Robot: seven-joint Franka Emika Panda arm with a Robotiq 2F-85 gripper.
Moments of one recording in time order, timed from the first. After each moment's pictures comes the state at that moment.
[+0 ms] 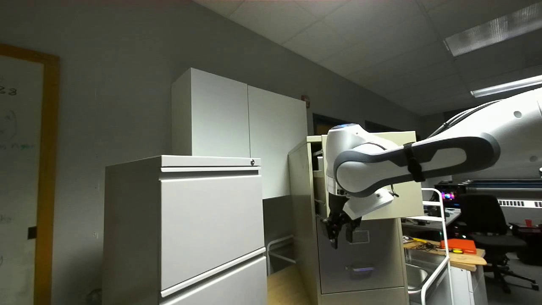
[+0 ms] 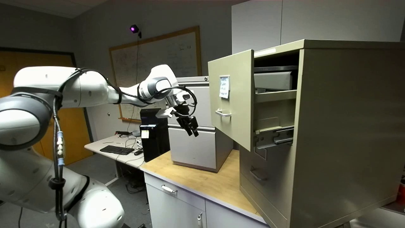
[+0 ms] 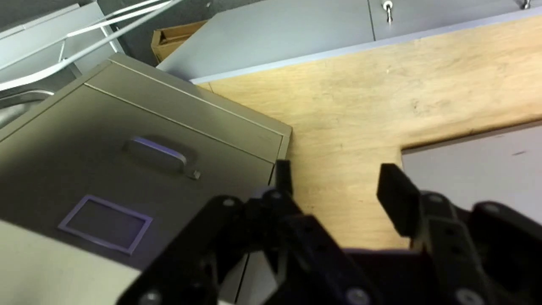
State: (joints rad) arm -0.15 -0.62 0.07 -2.29 -0.24 1.96 0.28
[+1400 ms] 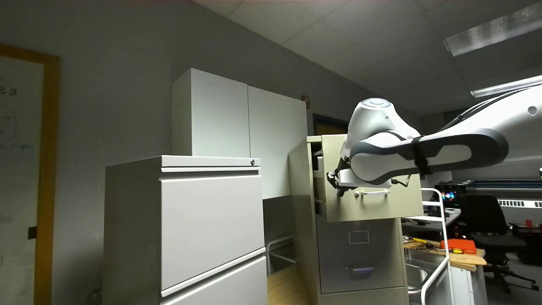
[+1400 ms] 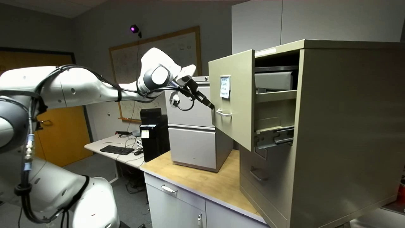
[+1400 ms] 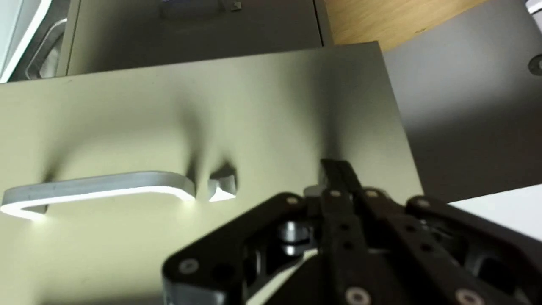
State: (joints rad) arm -0.39 -0.69 0.11 -2.26 -0.30 2.37 0.65
